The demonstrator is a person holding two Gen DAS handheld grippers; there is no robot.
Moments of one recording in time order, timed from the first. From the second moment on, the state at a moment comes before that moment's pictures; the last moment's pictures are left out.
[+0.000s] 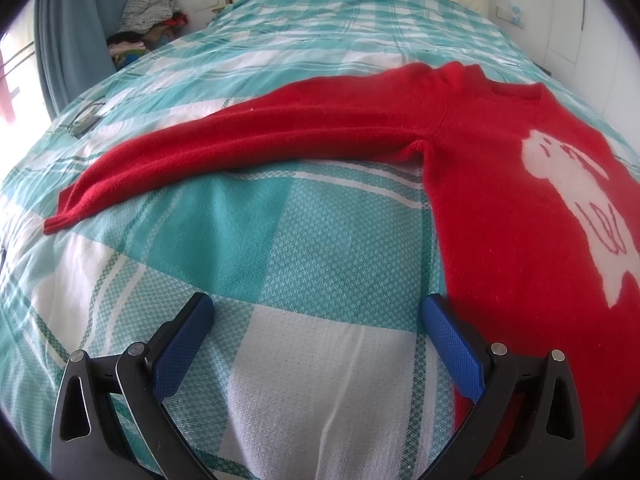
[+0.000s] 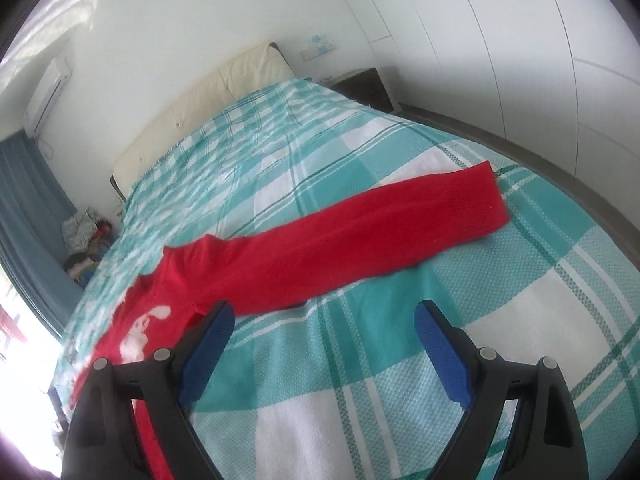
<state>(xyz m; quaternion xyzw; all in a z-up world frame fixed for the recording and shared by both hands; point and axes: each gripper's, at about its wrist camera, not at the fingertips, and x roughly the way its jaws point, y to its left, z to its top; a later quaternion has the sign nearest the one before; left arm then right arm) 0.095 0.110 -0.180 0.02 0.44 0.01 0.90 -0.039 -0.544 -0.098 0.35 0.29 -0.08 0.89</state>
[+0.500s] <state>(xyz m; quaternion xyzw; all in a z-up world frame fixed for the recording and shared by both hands) 0.096 0.110 -0.180 0.02 0.44 0.02 0.90 0.002 -0.639 -0.165 0.52 0.24 -0.15 0.80</state>
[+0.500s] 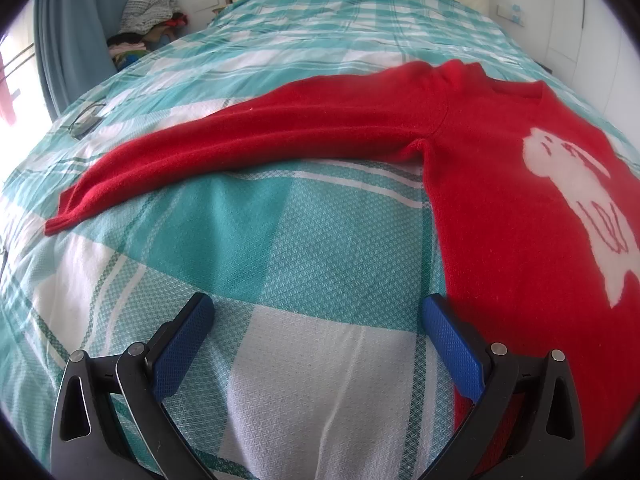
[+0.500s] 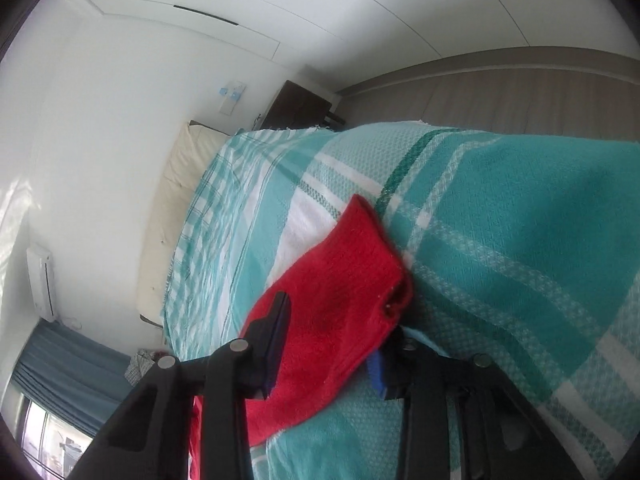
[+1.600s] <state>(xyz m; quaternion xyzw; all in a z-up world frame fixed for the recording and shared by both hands) -0.016 0.233 -0.145 -0.10 0.45 0.10 0.88 0.218 -0.183 -0.081 0.20 0.42 0.21 0.86</state>
